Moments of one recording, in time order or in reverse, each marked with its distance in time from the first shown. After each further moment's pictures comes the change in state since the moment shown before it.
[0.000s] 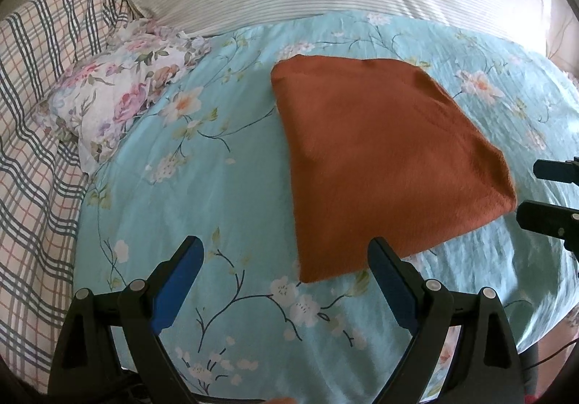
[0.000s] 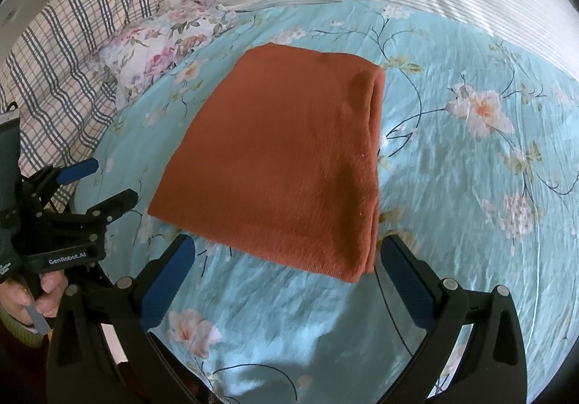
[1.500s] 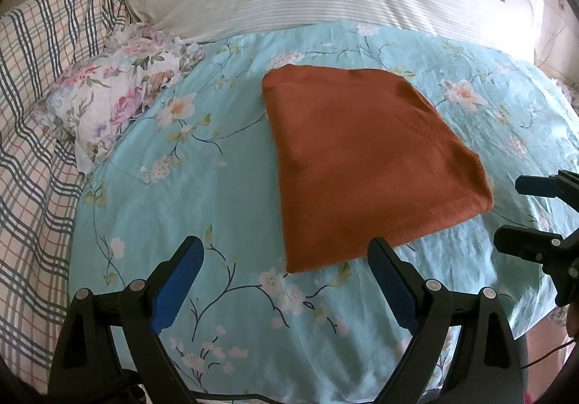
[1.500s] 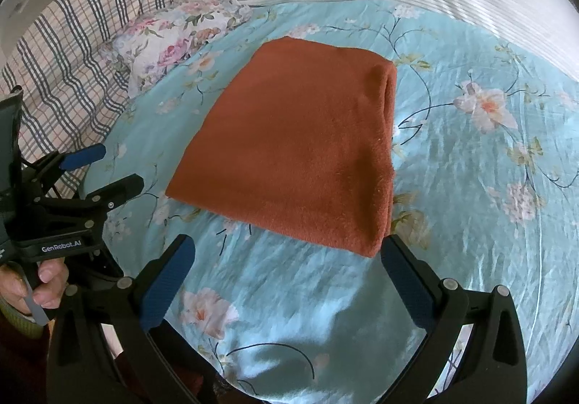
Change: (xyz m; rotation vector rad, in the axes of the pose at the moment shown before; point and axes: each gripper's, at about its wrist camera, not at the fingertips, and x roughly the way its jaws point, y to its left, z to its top) left arm -0.025 -0.008 -0.009 -0.020 -0.027 -0.041; right arm -0.012 0.017 -0.016 -0.029 0.012 0.021
